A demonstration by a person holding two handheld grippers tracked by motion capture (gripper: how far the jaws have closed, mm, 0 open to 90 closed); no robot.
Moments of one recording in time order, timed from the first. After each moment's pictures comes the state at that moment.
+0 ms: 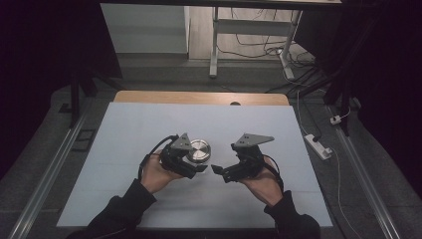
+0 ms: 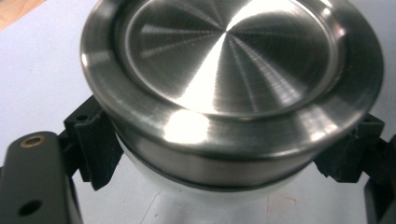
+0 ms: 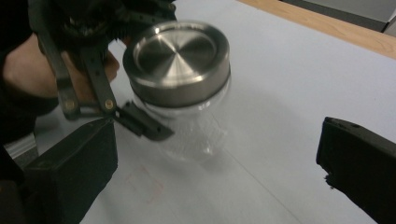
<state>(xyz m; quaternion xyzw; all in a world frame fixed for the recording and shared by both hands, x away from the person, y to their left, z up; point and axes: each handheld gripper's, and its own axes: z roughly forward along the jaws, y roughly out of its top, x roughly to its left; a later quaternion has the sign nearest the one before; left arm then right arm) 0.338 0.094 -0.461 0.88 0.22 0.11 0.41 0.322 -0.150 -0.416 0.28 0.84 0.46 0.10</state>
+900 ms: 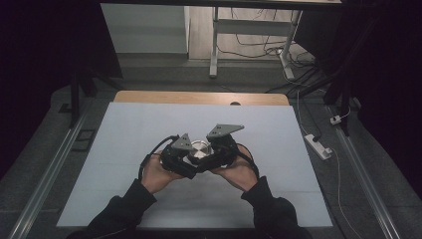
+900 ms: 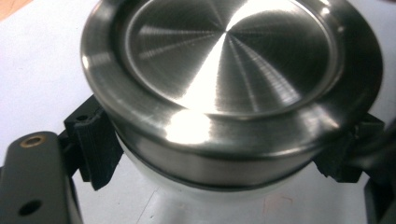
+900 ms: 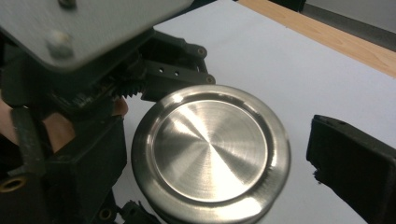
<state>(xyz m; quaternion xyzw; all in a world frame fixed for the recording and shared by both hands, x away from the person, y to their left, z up) 0.339 0.093 -0.462 0.88 0.22 0.09 0.41 0.347 -0.088 -0.421 0.24 0.85 0.45 0.10</state>
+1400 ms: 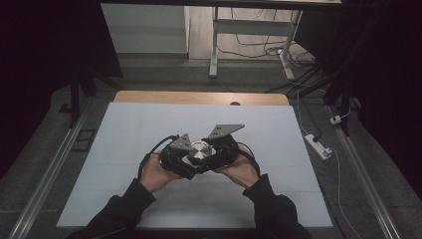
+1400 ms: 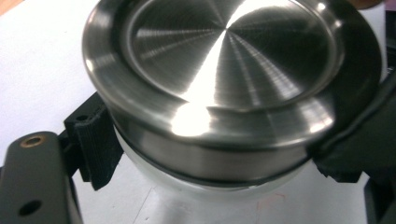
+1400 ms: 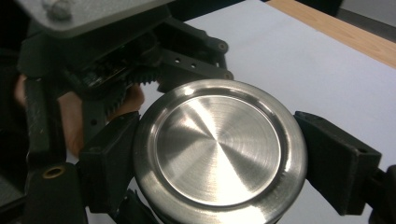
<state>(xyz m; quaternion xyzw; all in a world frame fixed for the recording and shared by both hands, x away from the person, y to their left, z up) 0.339 0.095 -0.462 0.88 0.20 0.08 0.42 0.356 -0.094 -0.427 0.19 0.86 0.47 0.05</state>
